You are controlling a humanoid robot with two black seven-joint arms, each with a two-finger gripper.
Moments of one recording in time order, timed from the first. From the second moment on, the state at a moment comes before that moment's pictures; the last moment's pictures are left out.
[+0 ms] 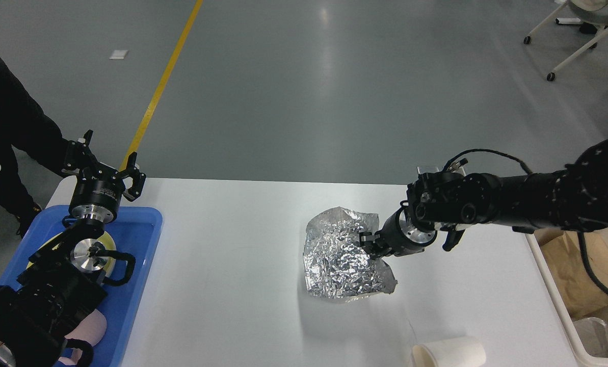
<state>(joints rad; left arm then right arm) -0.81 0.12 -0.76 0.00 -0.14 -0.62 -0.52 1.51 -0.17 -0.83 1.00 -0.24 0.42 -0.11</state>
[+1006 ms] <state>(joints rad) -0.81 0.12 -0.76 0.00 -0.14 -0.62 -0.52 1.72 -0.70 -0.70 0.87 -0.25 0.58 -0.12</state>
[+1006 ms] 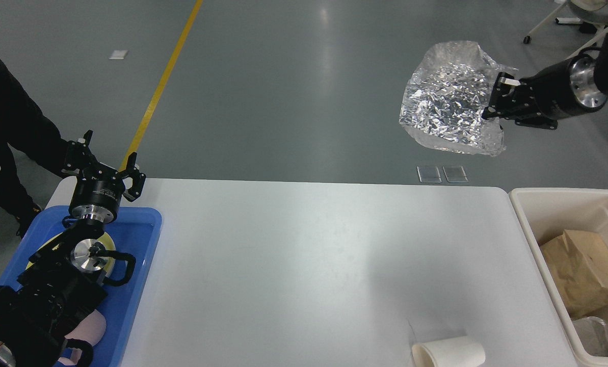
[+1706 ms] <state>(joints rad) -0.81 0.12 -0.76 0.00 -0.14 -0.62 -0.52 0.91 -0.76 -0.62 0.40 -0.17 0.07 -0.11</state>
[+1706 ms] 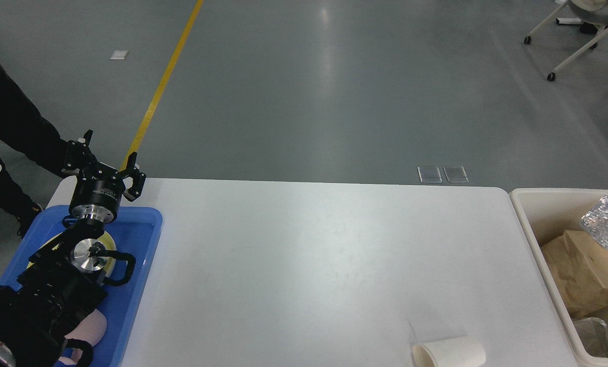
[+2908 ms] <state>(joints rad) -0.81 0.12 -0.76 0.00 -0.14 -0.62 -0.52 1.45 -0.16 -0.94 0.61 -0.16 0.26 -0.21</state>
